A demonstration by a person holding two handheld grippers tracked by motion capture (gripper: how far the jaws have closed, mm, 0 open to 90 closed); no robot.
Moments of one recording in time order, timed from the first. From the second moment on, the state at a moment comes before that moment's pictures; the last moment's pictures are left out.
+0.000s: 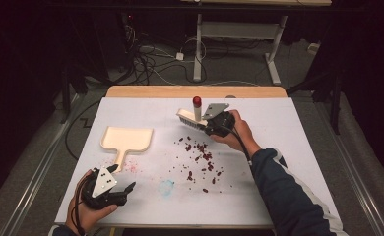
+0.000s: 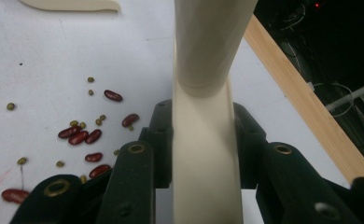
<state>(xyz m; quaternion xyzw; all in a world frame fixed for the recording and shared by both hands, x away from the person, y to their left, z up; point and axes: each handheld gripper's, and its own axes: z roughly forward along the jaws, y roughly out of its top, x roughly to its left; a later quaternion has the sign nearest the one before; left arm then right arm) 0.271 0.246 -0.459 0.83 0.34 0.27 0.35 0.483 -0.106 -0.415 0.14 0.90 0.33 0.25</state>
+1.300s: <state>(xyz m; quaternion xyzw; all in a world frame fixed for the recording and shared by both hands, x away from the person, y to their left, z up) 0.264 0.238 -0.461 0.85 0.31 0.25 0.34 0.389 -0.134 -0.439 -0.05 0.92 0.37 0.16</state>
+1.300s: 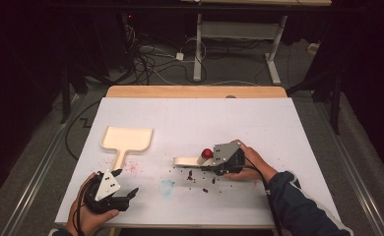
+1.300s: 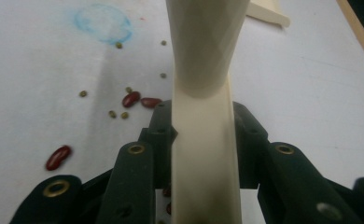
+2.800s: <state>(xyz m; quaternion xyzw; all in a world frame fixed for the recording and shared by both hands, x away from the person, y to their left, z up) 0.264 0.238 -0.459 0.85 0.32 0.26 0.34 0.335 -0.081 -0.436 0.28 0.85 0.43 0.04</state>
